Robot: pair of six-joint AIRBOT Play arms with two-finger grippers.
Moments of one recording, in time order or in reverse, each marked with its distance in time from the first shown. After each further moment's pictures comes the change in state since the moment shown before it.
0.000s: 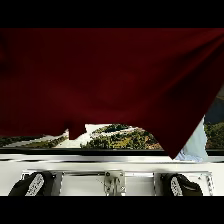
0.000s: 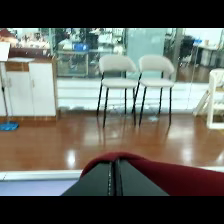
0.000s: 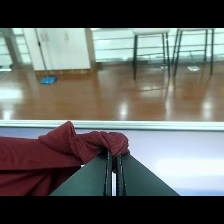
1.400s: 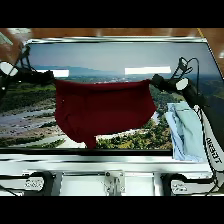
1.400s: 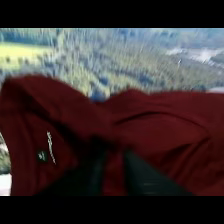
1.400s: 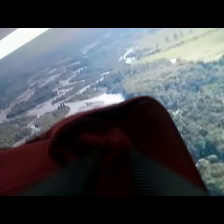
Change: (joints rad) left arm -0.345 -0.737 -0.573 0.142 0.196 -0.048; right arm 0.328 -0.831 -0.614 0.024 -0.711 0.154
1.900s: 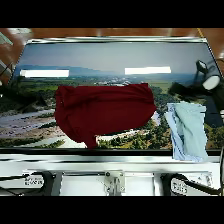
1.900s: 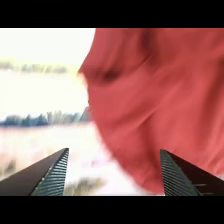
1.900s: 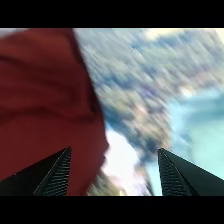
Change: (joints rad) left arm 0.235 0.076 -0.186 0.082 -0.452 -0.028; right arm -0.227 0.185 -0.009 -0.217 0.498 -0.084
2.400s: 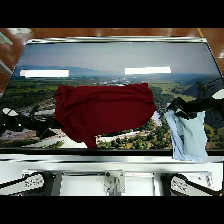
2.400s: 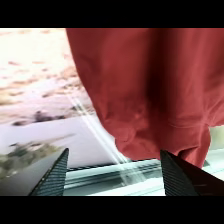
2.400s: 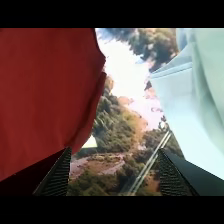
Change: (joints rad) left arm 0.034 0.124 -0.555 -0.296 0.183 0.159; right arm -0.128 0.022 -0.154 0.203 0.189 -0.096
